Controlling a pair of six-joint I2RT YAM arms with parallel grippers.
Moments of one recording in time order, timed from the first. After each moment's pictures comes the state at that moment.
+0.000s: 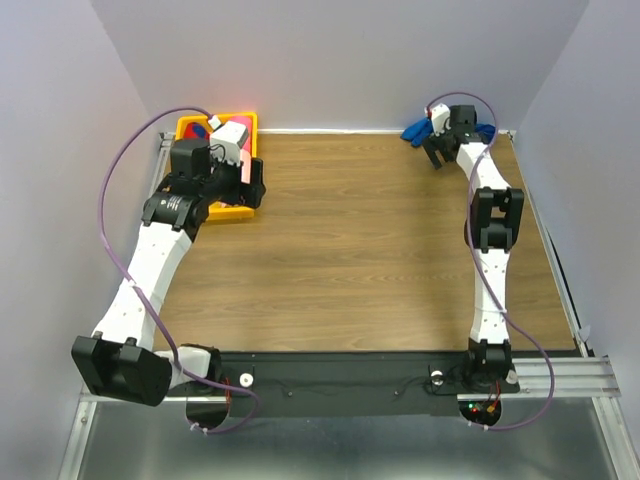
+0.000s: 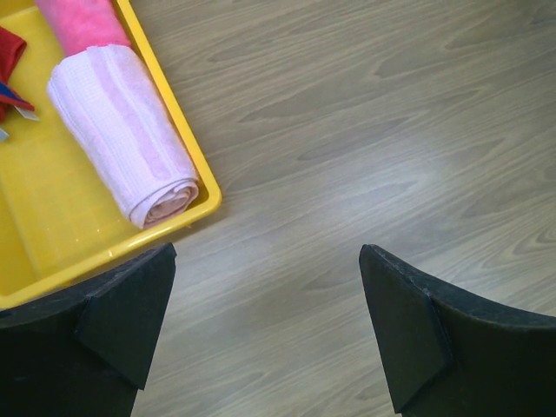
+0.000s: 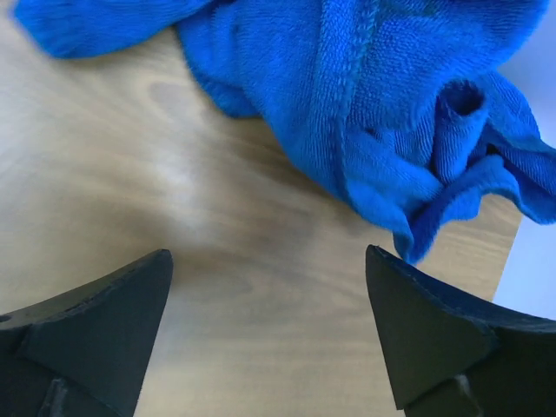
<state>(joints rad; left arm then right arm) -0.20 1.23 1.29 -0.57 0.20 0.05 -0.03 2.58 2.38 -0.52 0.10 -0.57</state>
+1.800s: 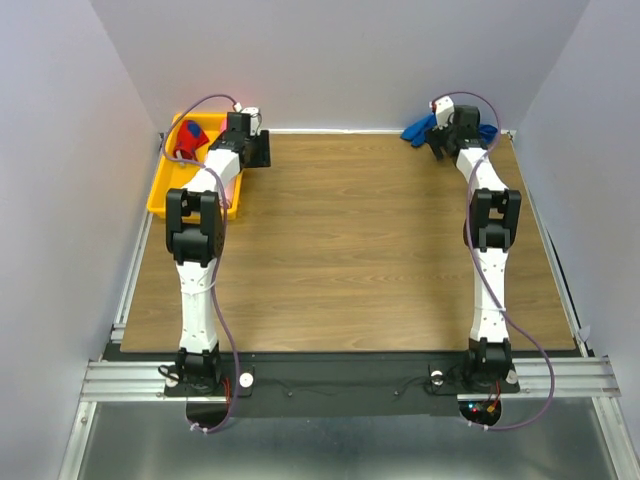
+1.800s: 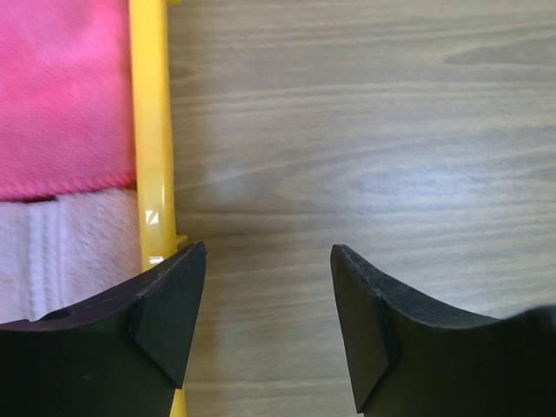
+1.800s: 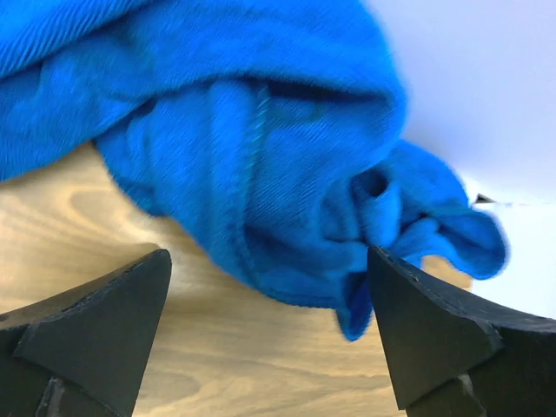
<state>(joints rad) -0.13 2.30 1.94 -0.35 0.01 -0.11 -0.05 2.67 2.41 -0.25 0.10 -0.58</state>
